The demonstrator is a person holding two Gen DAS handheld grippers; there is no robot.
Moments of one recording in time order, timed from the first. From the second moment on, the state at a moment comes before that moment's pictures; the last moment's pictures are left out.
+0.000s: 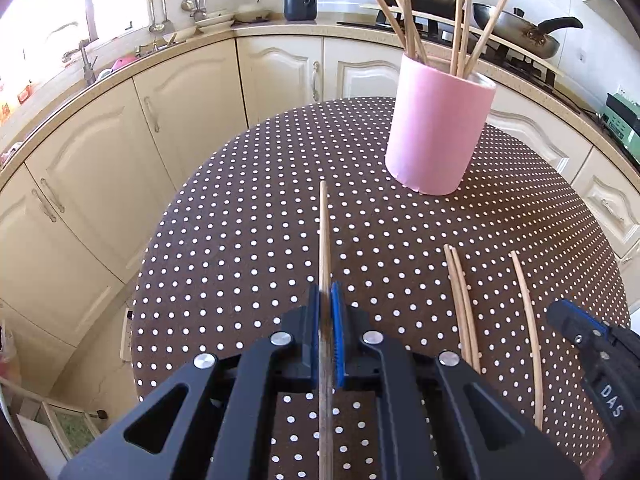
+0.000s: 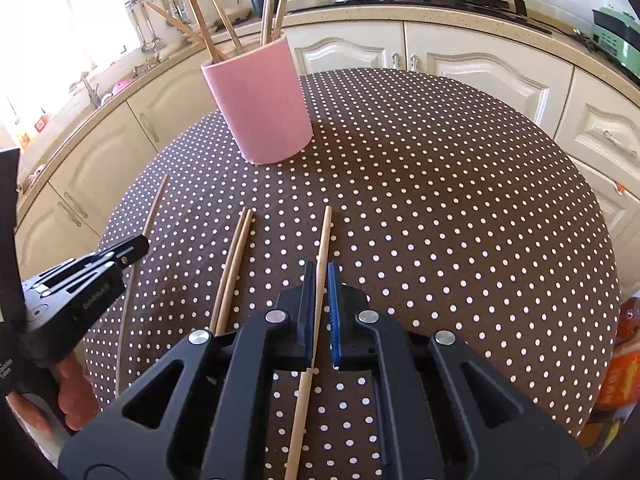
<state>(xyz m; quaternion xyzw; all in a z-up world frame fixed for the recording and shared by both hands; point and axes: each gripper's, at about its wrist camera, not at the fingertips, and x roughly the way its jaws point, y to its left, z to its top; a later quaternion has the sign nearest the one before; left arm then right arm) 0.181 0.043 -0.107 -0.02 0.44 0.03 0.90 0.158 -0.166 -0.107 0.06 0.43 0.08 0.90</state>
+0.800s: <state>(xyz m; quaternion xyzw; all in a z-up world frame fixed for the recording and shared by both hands) 0.166 0.045 -0.109 -0.03 0.44 -0.05 0.90 0.155 -0.162 -0.127 0.05 0.43 0.09 0.90</state>
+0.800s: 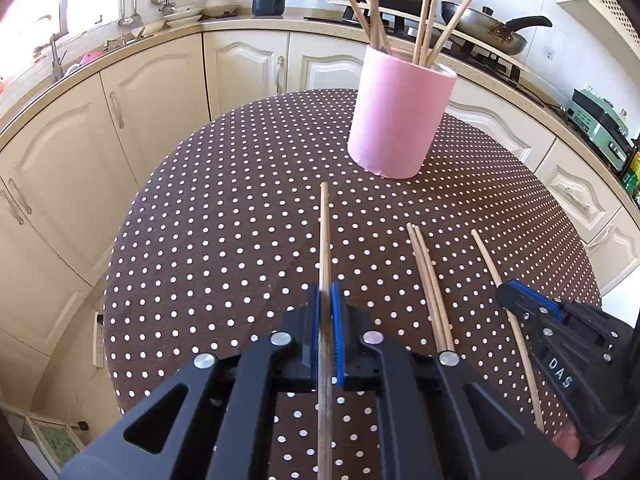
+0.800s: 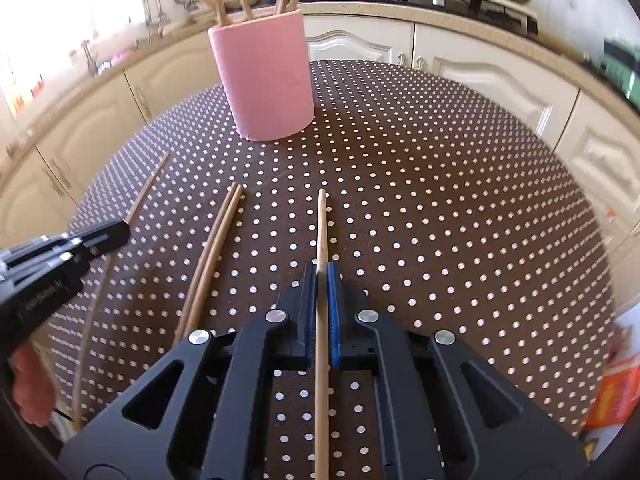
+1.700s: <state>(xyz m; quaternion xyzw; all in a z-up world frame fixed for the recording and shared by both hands) 0.162 0.026 -0.057 -0.06 0.36 -0.04 0.93 0.145 -0.214 -0.039 0.13 0.27 0.10 0.95</state>
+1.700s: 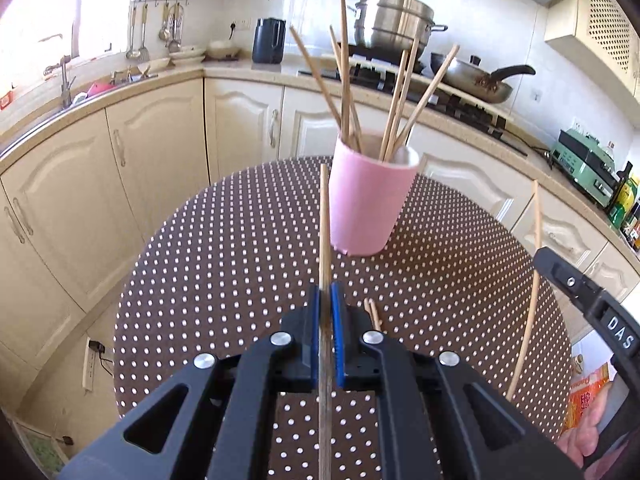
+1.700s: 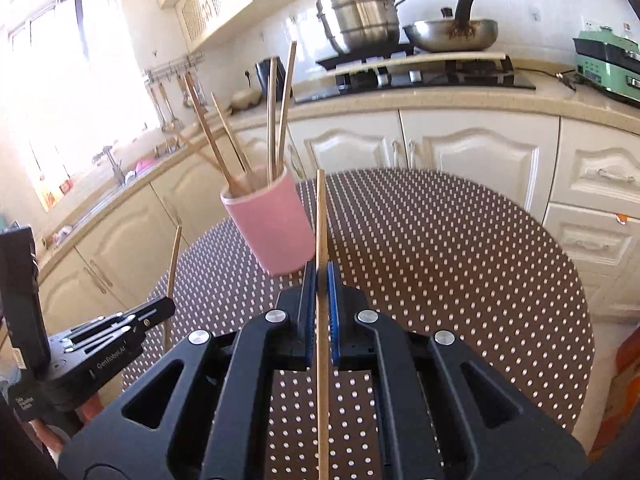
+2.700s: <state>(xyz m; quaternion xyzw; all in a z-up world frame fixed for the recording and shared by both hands) 0.190 0.005 0.076 -0.04 0.19 -0.01 0.98 0.188 -0.201 0.074 0.10 0.14 0.09 0.98</state>
